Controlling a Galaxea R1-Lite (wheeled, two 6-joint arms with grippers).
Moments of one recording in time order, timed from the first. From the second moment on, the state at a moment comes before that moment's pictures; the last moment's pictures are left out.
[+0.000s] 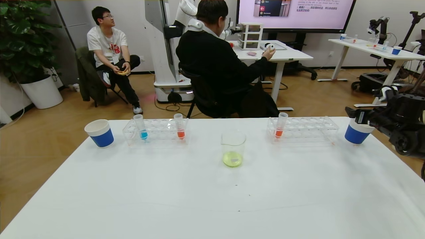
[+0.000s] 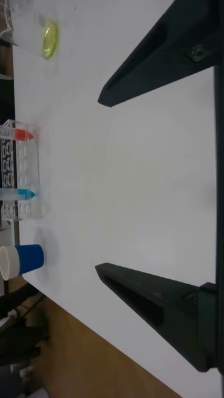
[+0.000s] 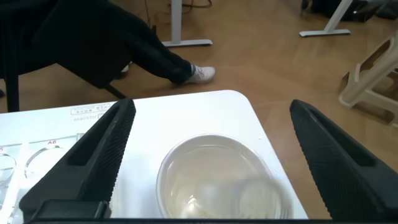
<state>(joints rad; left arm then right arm) 0.00 0.00 0.00 0.01 -0.01 0.03 -0.33 2.25 -1.27 -0.87 0.06 -0.05</state>
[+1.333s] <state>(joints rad) 0.00 0.00 0.00 0.01 -0.01 0.03 0.11 1.40 -0.81 -0.85 -0.02 0.02</state>
